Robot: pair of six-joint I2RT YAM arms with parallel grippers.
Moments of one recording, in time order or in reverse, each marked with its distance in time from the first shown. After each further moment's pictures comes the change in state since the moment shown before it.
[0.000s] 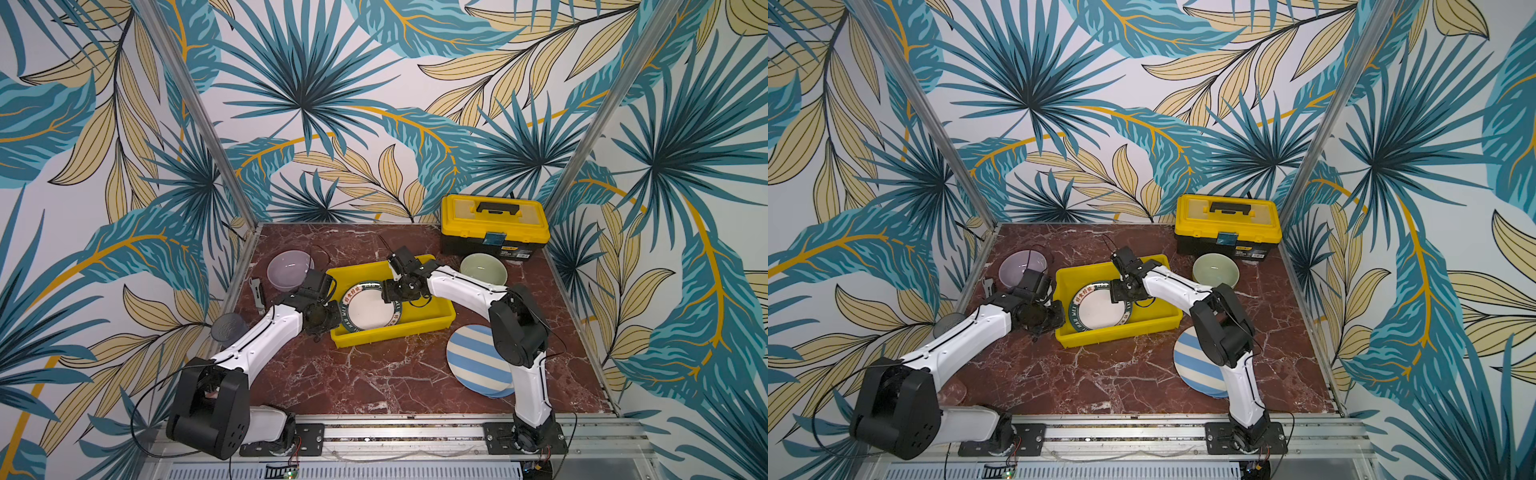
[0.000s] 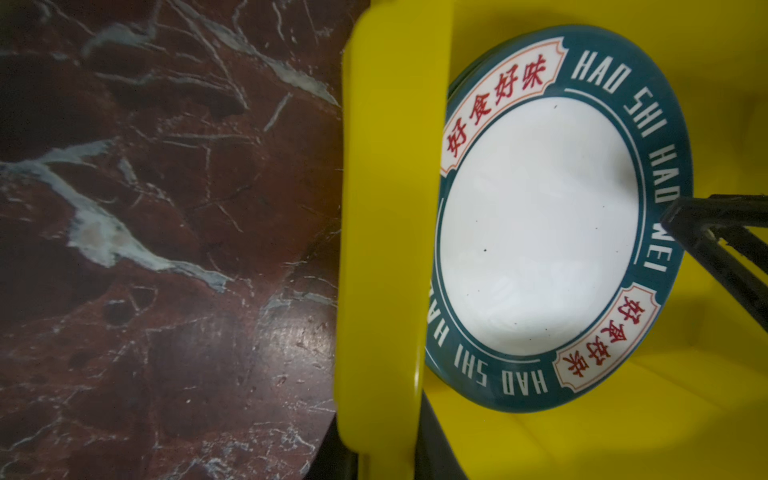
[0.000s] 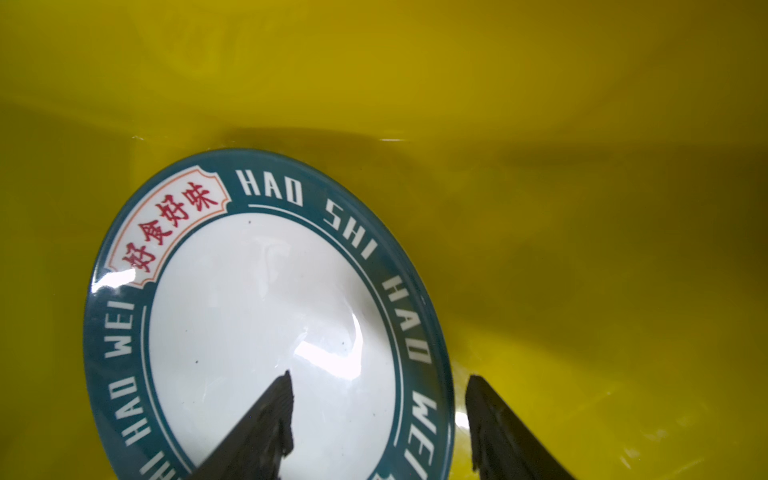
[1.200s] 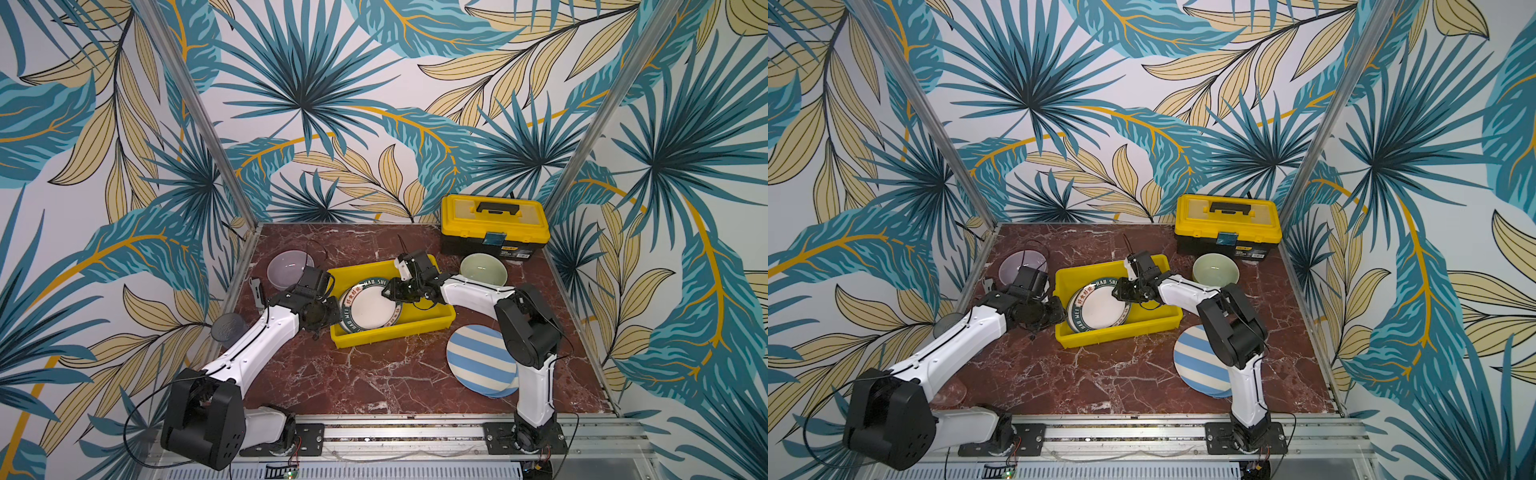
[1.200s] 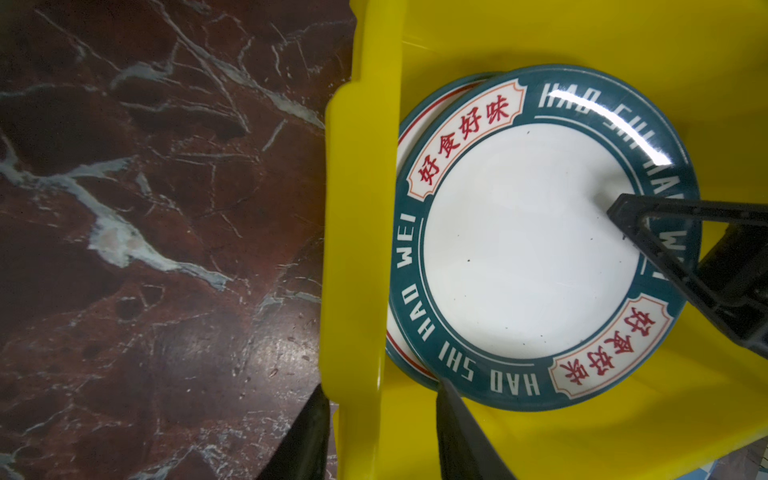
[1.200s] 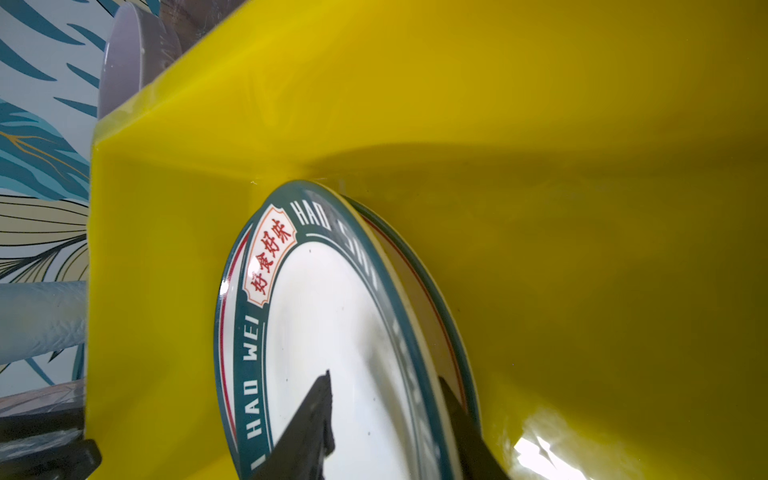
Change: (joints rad) left arm 0.000 -0.045 0.031 -0.024 0.002 -0.018; right arm -0.077 -0.064 -0.260 0.416 -0.291 0.128
